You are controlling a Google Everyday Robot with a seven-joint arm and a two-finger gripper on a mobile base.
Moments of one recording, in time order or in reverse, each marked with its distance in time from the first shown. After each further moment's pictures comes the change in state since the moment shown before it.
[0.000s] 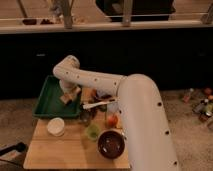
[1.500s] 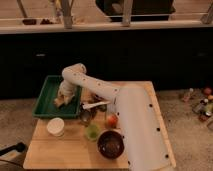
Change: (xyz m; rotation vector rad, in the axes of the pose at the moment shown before) arm -0.019 -0.030 0.063 0.139 -0.301 0.068
